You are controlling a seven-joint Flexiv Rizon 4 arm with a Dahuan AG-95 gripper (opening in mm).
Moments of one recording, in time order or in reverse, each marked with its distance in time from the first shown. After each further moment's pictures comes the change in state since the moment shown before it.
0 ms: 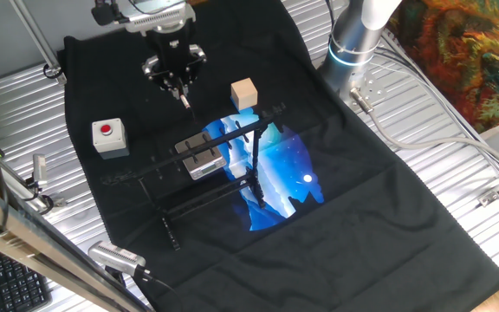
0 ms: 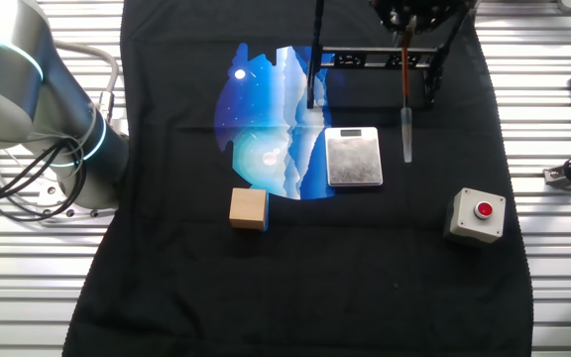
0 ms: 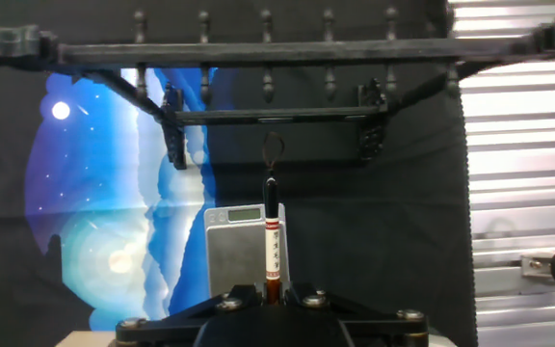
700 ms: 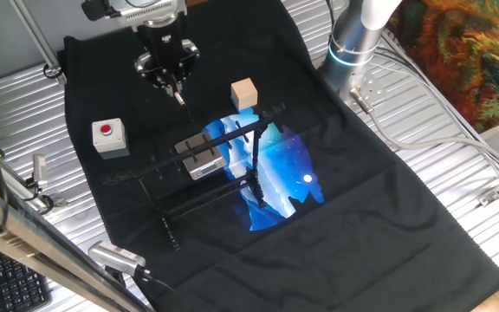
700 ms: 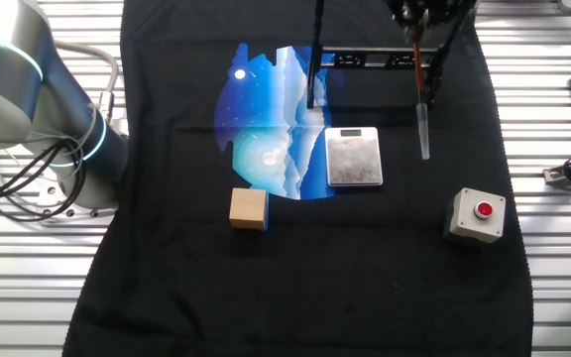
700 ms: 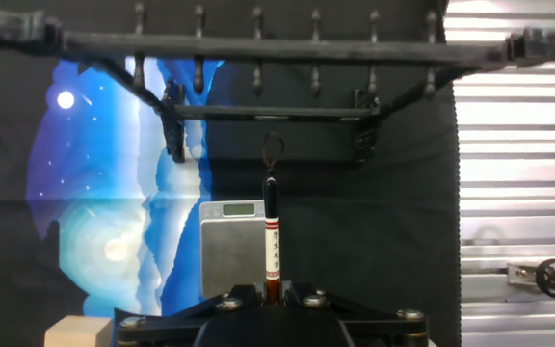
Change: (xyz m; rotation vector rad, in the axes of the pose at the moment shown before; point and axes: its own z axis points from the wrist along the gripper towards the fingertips) arm -0.011 -0.012 -0.015 -0.010 -0.002 -0.013
